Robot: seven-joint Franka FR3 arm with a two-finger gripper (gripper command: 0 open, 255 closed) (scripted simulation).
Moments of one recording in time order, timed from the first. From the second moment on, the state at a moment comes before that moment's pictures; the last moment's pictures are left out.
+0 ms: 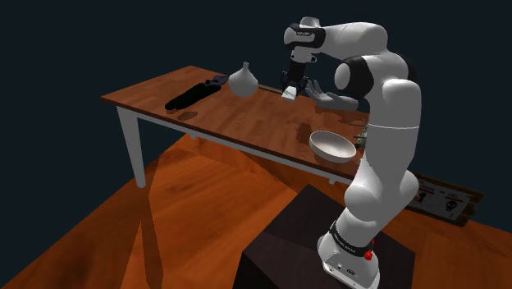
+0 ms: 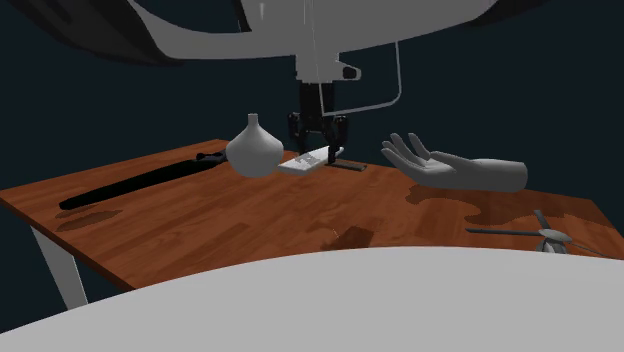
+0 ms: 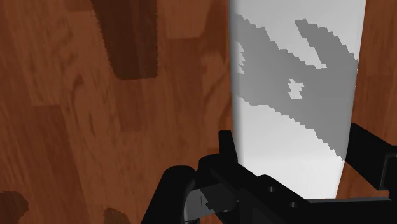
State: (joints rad) arm -0.33 0.40 -0.33 -1.34 0.12 1.70 0.48
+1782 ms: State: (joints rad) arm -0.18 0.62 -0.25 -1.16 0.15 1.75 0.72
